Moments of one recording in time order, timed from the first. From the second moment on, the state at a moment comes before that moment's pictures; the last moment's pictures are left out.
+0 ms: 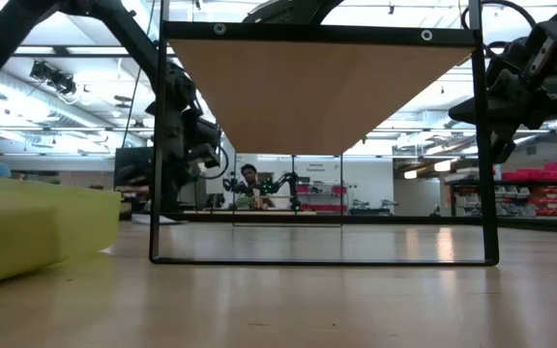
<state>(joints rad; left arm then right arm) 0.85 1.94 1.26 -1.02 0.37 -0.47 -0.12 0.15 0.02 -0.01 -0.08 0.54</state>
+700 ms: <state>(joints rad) 1.05 1.94 1.30 -1.08 0.11 -0.33 -0.12 0.15 0.02 -0.01 -0.08 0.54</state>
